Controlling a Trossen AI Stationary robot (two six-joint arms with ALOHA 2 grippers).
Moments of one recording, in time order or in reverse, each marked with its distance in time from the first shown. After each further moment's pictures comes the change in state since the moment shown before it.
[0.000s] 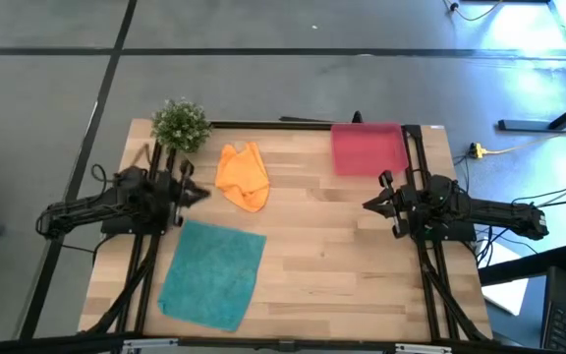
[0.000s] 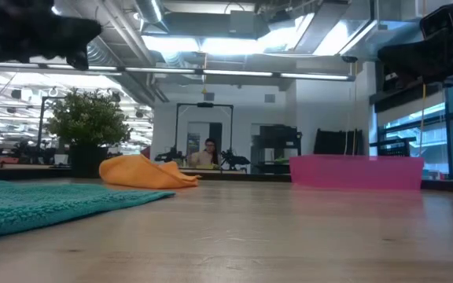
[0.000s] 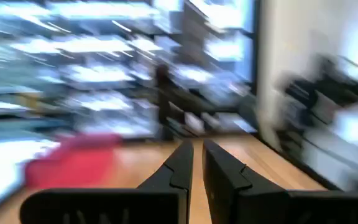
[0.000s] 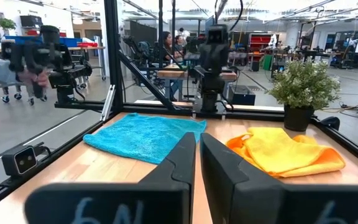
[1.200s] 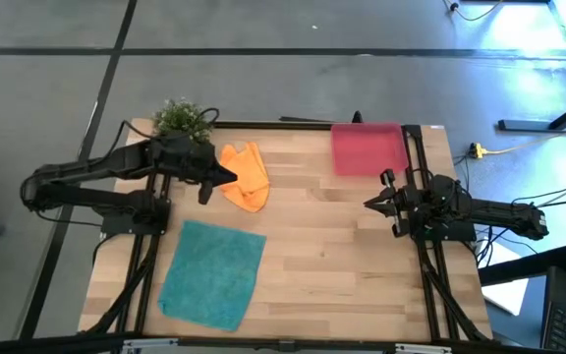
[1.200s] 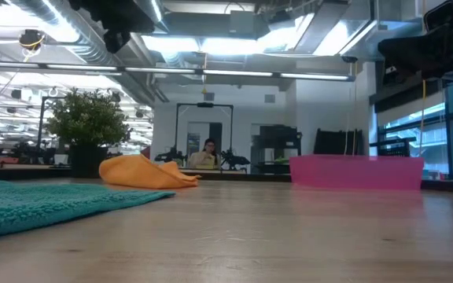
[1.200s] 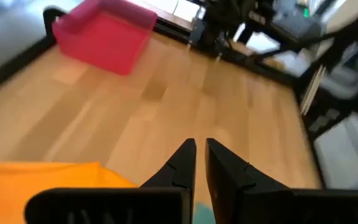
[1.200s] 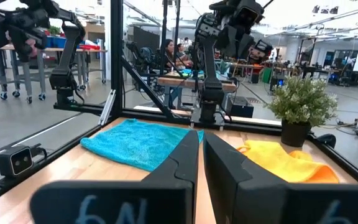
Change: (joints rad) left arm -0.001 0.837 0.769 -0.613 -0.063 -0.254; right arm 0.000 0.000 0.000 0.048 -0.001 -0.049
